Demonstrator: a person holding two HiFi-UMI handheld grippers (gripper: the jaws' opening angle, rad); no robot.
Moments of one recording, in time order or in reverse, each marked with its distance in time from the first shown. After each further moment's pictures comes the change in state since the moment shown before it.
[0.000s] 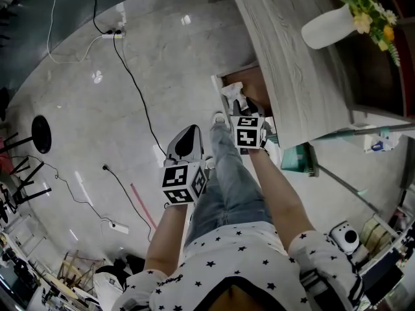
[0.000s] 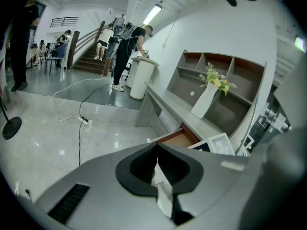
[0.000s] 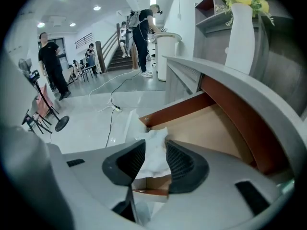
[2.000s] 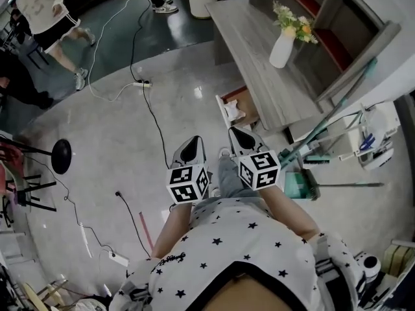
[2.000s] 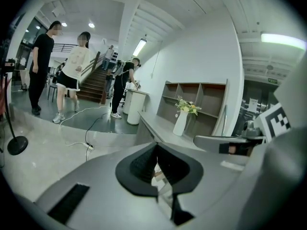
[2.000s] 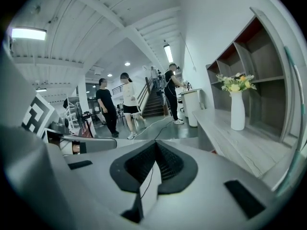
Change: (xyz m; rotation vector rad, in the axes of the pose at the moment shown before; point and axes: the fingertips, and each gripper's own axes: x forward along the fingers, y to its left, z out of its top) left arm -0.242 -0.085 0.002 0.135 -0.287 -0.008; right arm -0.383 0.119 0.031 -0.016 -0.565 0.372
